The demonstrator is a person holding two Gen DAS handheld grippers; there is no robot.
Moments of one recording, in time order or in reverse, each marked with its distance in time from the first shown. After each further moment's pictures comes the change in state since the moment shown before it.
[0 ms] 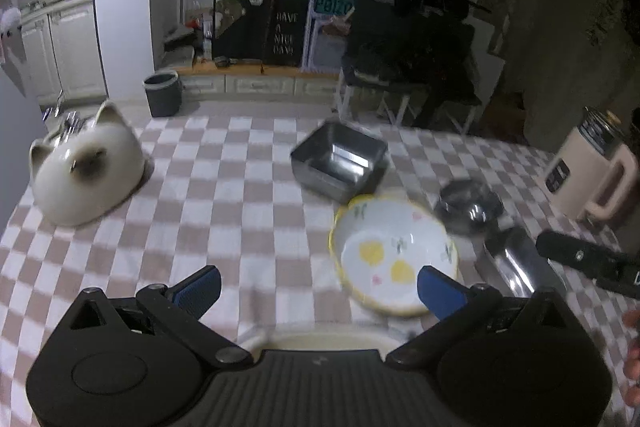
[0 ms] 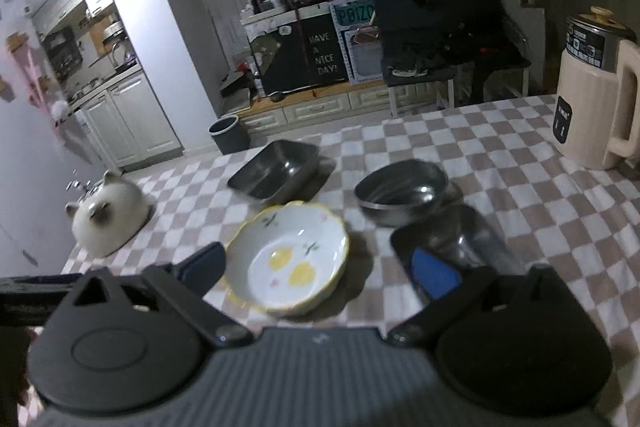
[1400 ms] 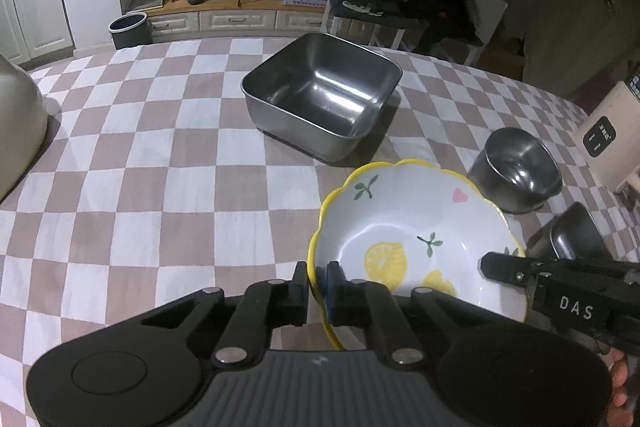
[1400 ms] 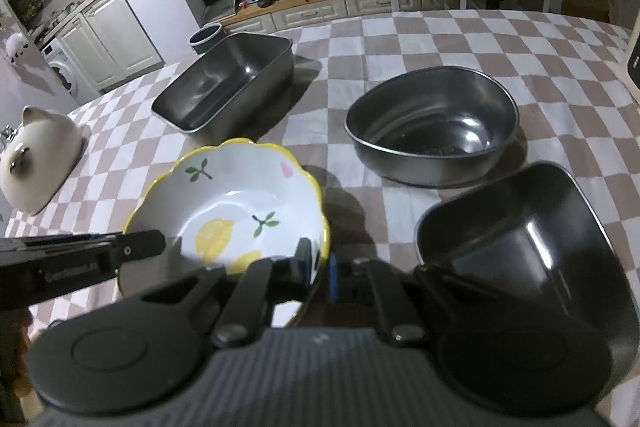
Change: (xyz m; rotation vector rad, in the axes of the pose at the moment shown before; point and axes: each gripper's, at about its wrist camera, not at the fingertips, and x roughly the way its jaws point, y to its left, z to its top) left arm 0.149 -0.005 0.003 0.016 0.214 -0.056; right arm 0.154 -0.003 -0.006 -0.059 0.309 -0.026
